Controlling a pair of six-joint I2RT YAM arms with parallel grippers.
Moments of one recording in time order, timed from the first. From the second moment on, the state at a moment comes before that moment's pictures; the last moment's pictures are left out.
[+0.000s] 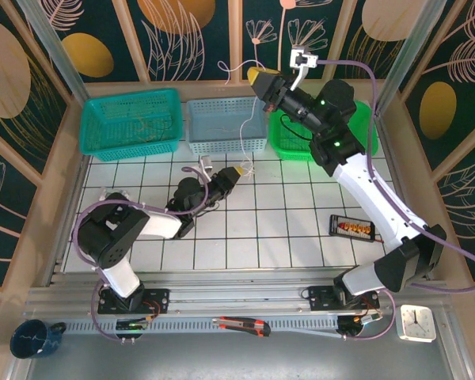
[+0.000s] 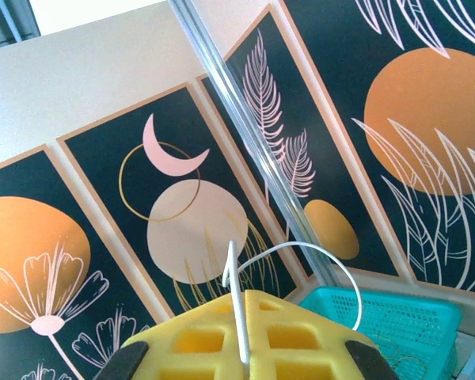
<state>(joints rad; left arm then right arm) -0.68 1.73 0.58 1.11 0.20 -1.32 0.51 1.43 1.49 0.26 -0.46 0.62</state>
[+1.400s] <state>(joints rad) -0.70 1.83 0.65 1.20 0.20 -1.37 0.53 1.39 1.41 0.30 -0.44 0.63</state>
